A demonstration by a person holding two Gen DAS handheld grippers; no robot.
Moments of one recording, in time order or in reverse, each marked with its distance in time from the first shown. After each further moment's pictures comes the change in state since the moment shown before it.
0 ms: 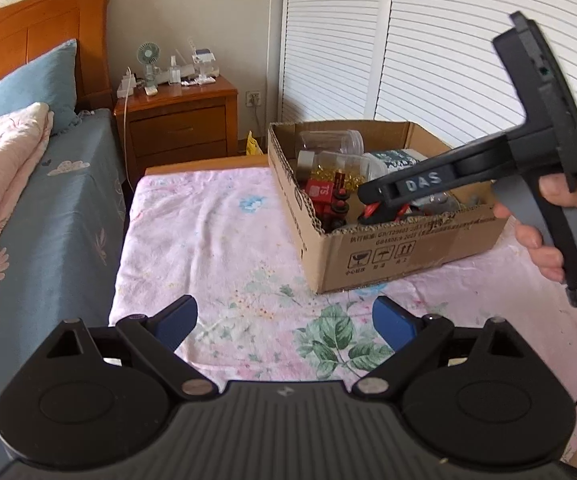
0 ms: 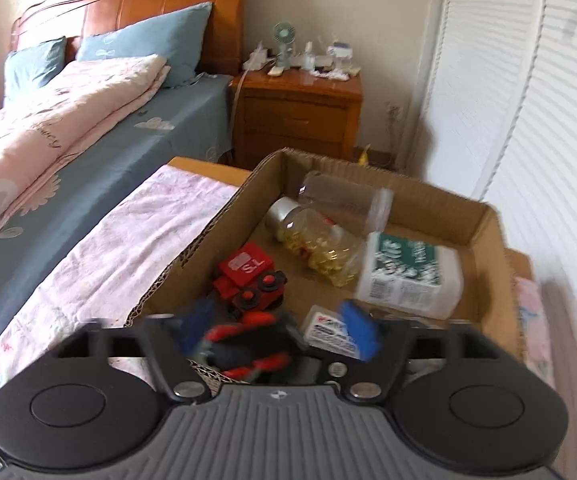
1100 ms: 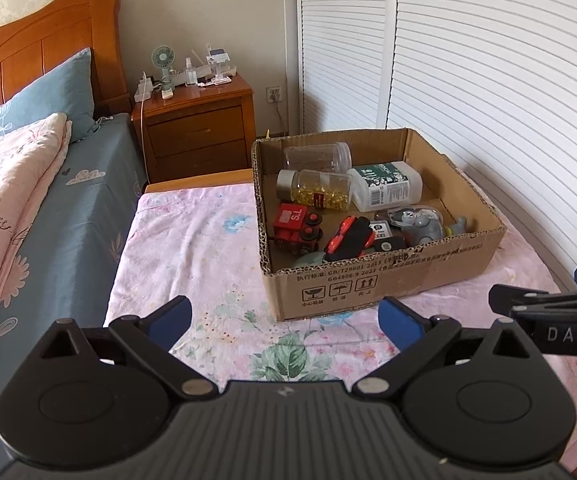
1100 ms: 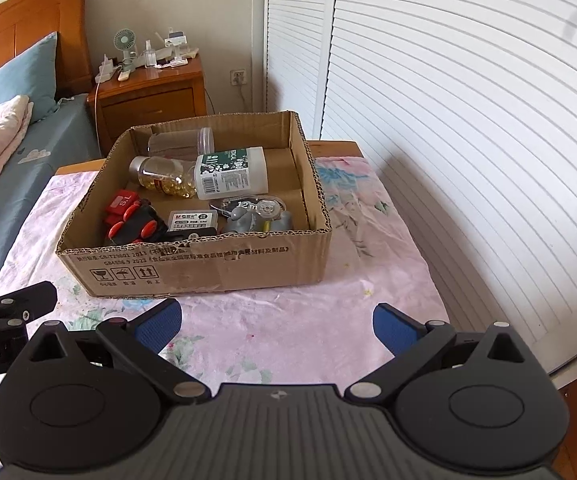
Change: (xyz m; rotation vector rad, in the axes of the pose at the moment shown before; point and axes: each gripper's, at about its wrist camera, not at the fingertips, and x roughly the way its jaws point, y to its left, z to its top) left arm -0.004 -0.069 0.040 0.000 0.047 0.115; right arm -0.110 -0.027 -0.081 0.353 0.069 -0.303
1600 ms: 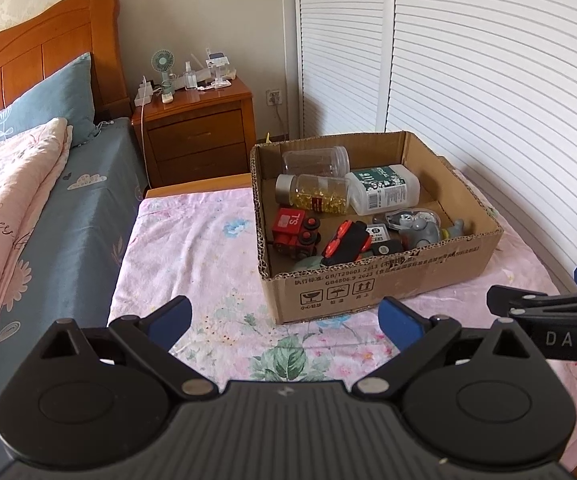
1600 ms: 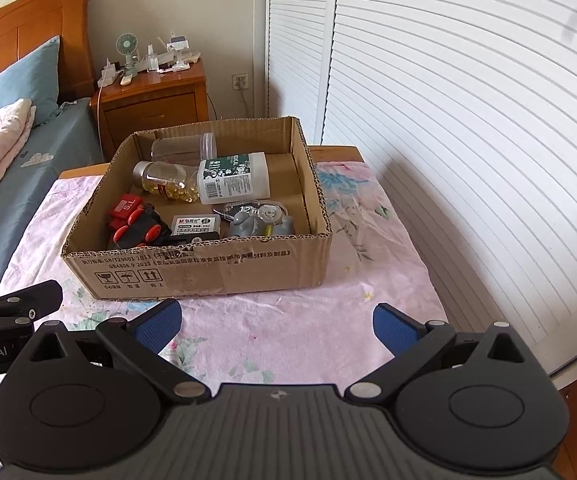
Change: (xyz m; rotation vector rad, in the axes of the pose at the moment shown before) left arm -0.005 -0.003 0.002 0.007 -0.009 0.005; right arm -0.006 0.000 -0.001 0.001 -0.015 0.005
